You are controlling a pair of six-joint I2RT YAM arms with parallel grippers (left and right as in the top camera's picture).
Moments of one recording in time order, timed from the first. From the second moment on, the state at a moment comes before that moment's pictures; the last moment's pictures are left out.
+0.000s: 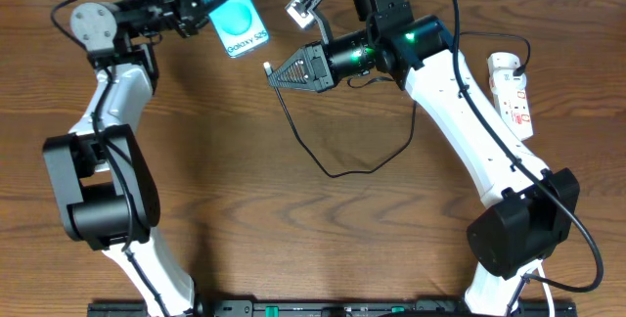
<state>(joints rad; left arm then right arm) 0.17 2.02 1.43 1.28 1.47 -1.96 0.47 1.93 1.87 -0.77 -1.13 0.20</state>
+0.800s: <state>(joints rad) 0.15 2.02 1.43 1.33 1.46 -2.01 0.47 1.98 1.87 -0.74 -1.16 0.20</state>
